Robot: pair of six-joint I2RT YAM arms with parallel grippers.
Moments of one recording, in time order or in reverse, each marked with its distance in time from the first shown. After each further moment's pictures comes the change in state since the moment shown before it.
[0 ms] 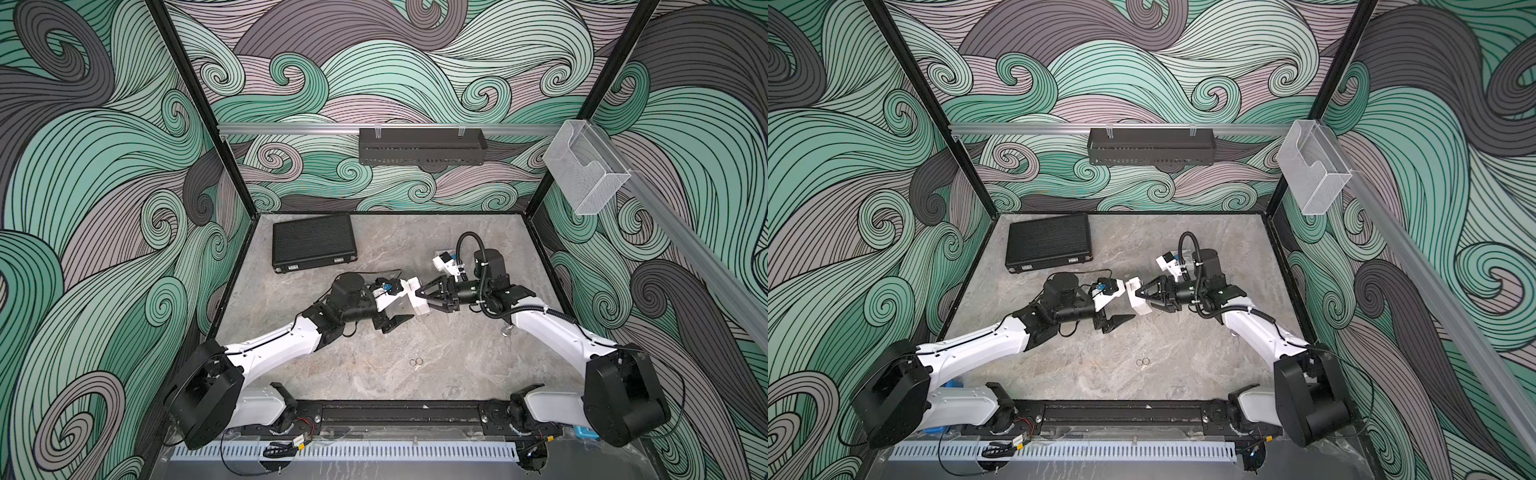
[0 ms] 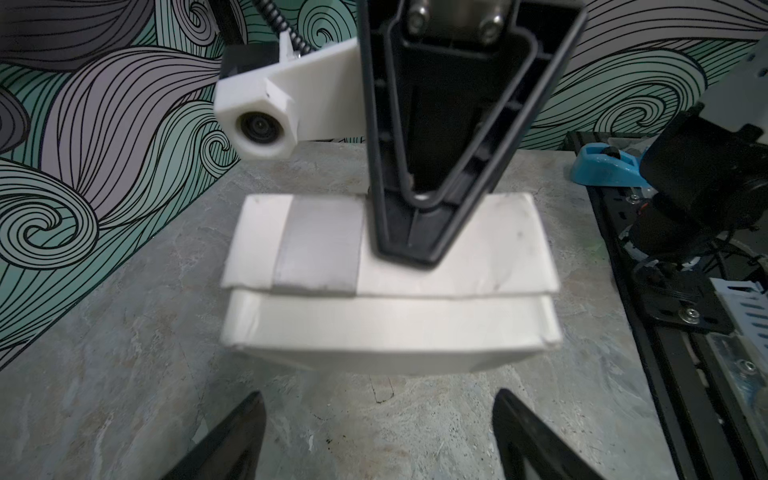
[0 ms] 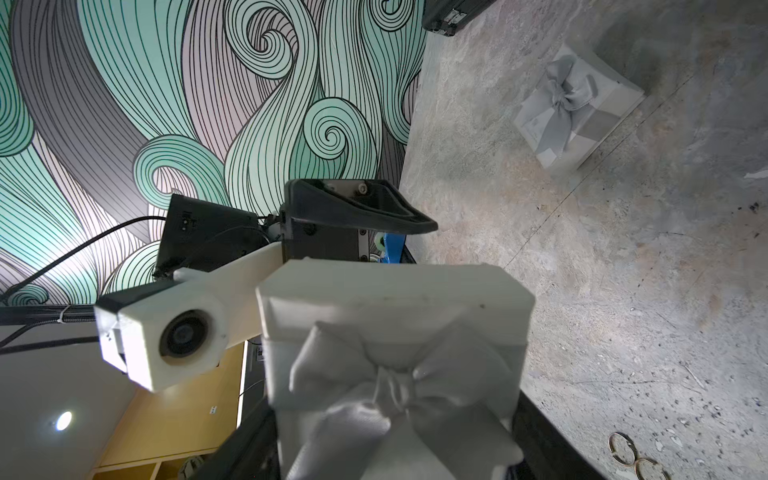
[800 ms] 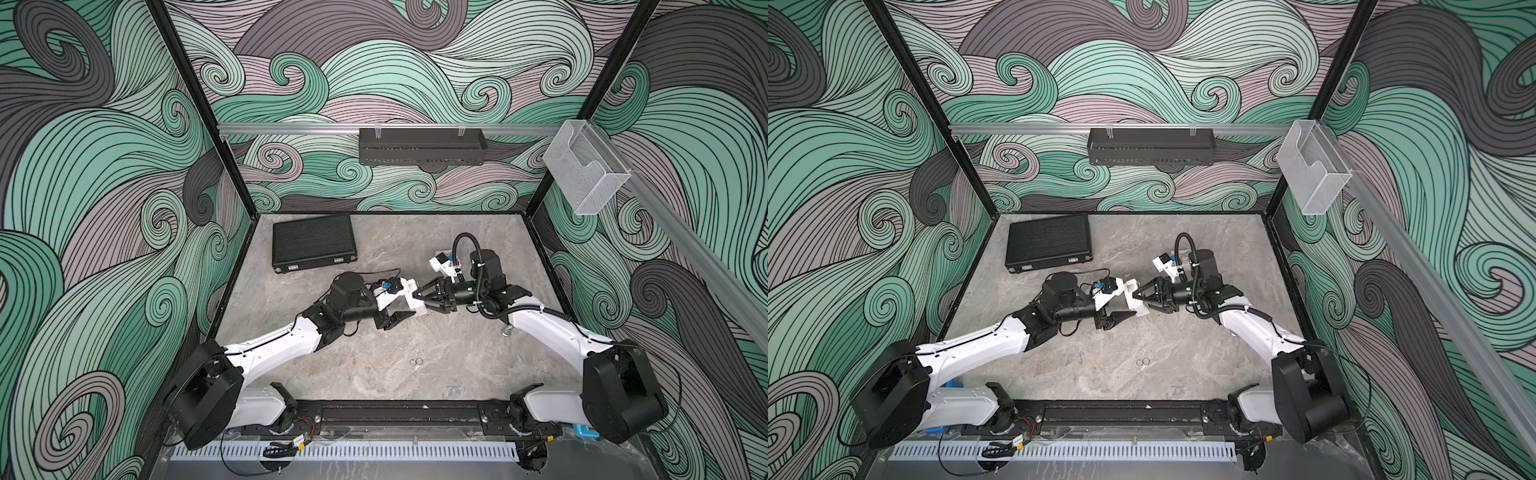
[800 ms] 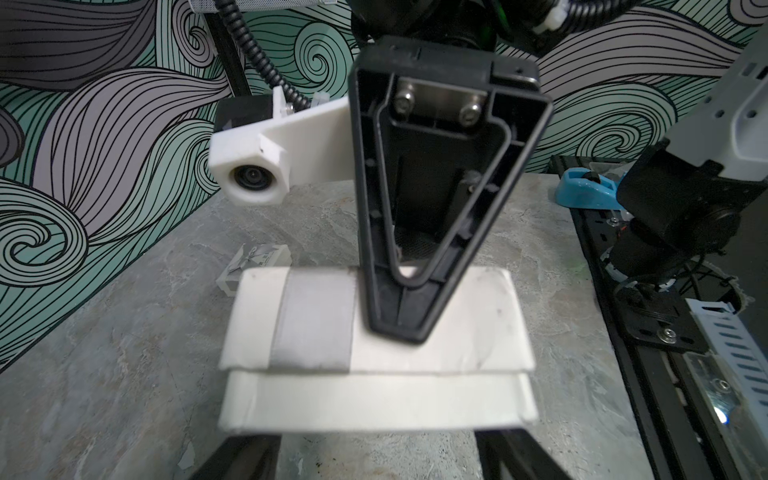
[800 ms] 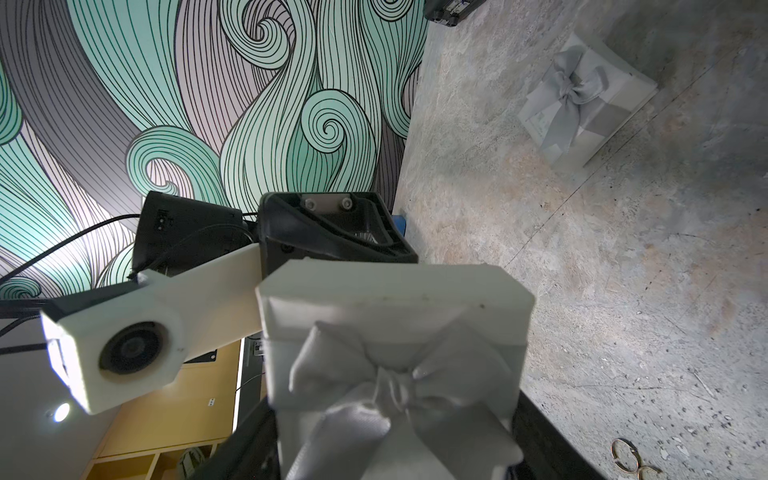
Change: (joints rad) left arm -0.001 0.000 0.000 0.041 0.028 -0.053; right arm 0.021 0.014 0.000 0.019 0.008 -0.003
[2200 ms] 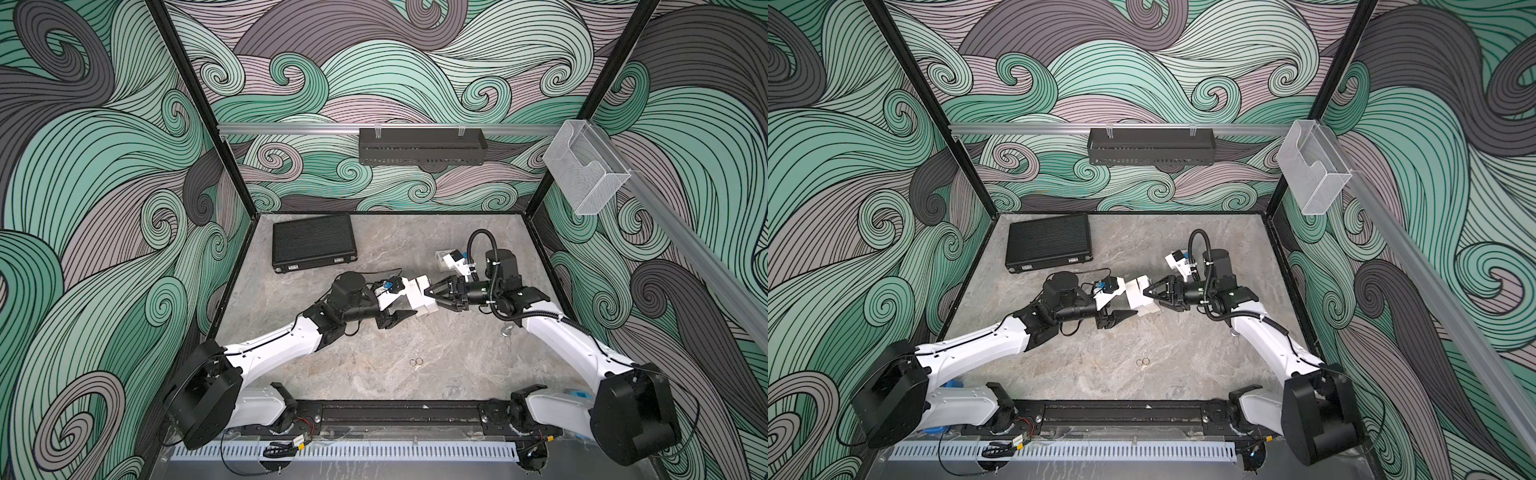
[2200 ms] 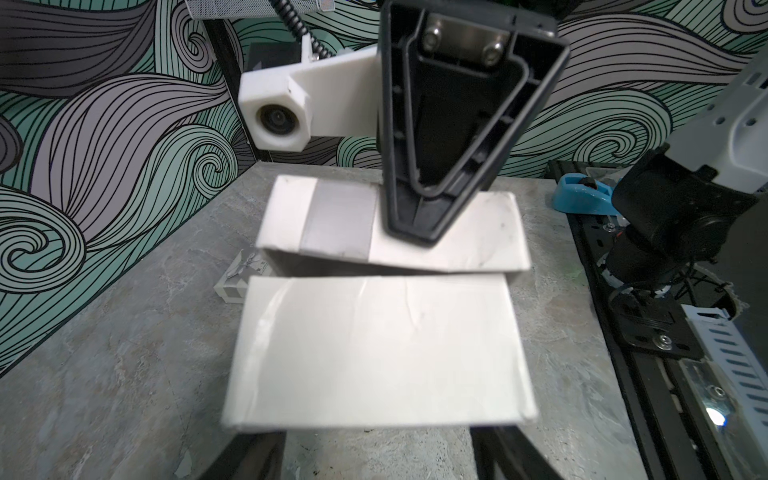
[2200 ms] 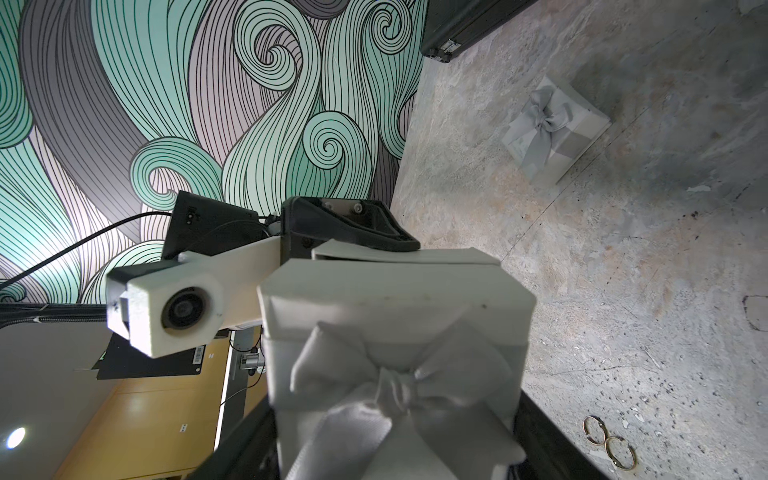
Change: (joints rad) left arm -0.011 0.000 0.013 -0.007 -0.009 -0.003; right arm -0.095 -0.125 0.004 -0.154 0.004 -0.098
